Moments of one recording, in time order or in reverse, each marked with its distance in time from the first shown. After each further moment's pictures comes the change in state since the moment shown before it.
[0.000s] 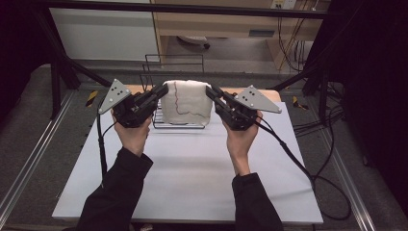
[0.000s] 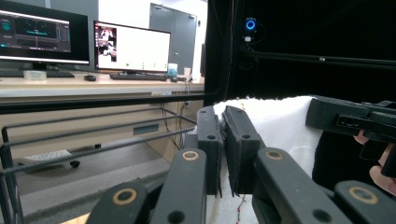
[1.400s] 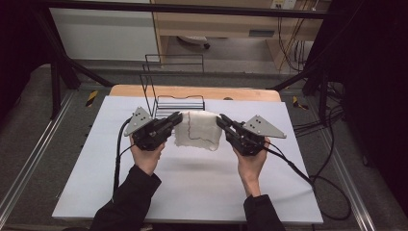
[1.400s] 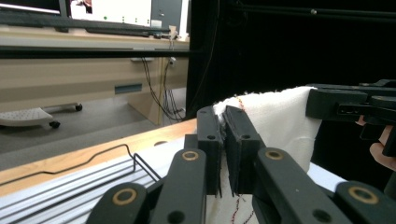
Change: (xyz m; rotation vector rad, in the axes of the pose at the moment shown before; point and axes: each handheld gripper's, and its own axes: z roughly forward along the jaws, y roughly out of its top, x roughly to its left) left arm -0.022 -0.069 0.001 0.147 -0.054 -0.024; right arm -0.004 -0.065 -0.043 0.145 0.003 0.052
